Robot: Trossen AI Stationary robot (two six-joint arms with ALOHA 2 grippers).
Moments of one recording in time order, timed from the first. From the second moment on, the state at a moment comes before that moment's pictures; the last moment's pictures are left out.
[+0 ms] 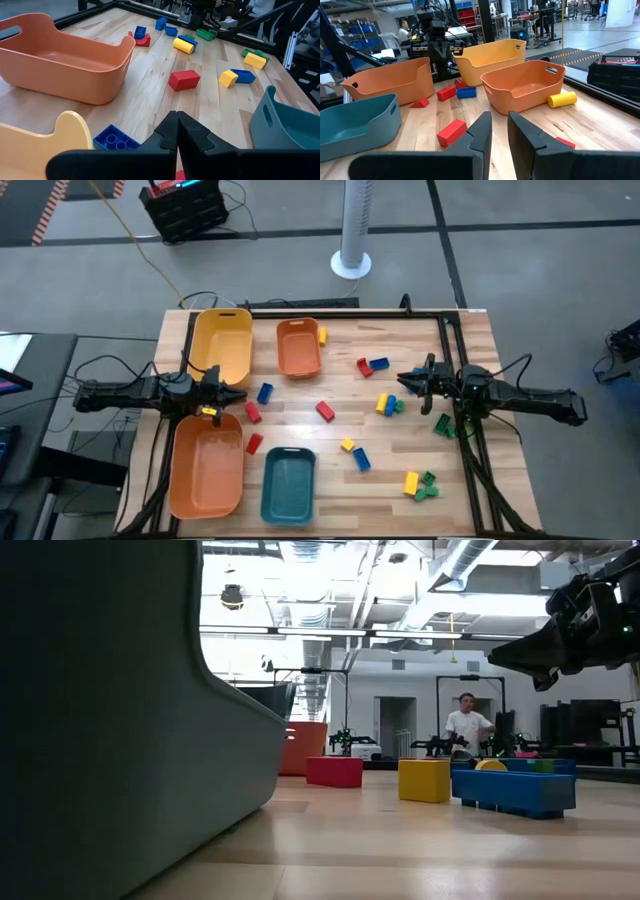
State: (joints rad) left arm -0.04 0.02 0.15 -0.43 -0.20 -0.27; right arm -0.16 0.09 0.00 0.03 0.08 0.18
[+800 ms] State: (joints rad) left arm -0.04 0.02 0.15 -0.38 -0.20 -0.02; right arm -0.16 0.09 0.00 0.03 0.08 0.18
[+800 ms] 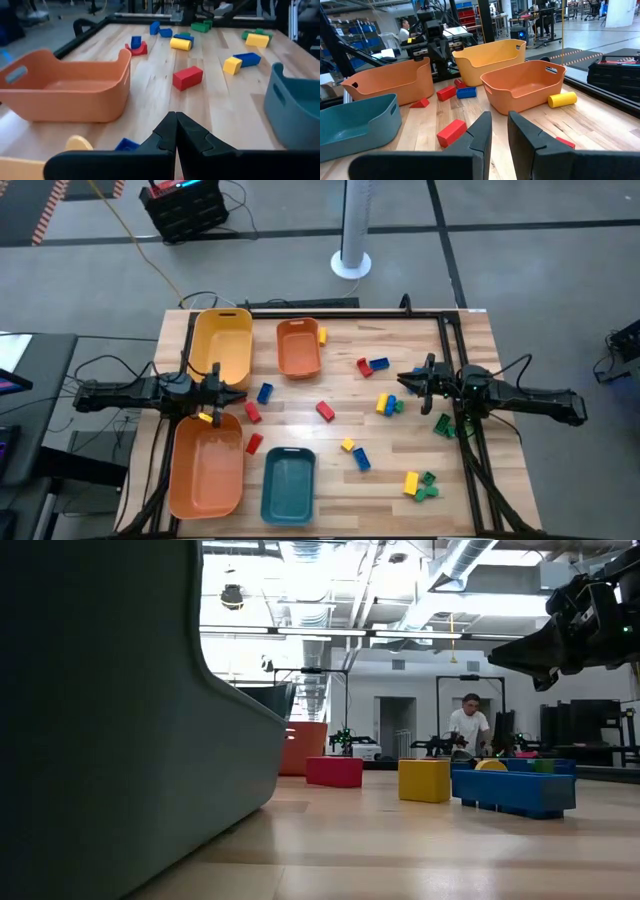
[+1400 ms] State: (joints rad) left arm -0.04 0.02 0.14 -0.30 -0.20 -0.43; right arm -0.19 0.09 0.01 0.05 0.12 -0.32
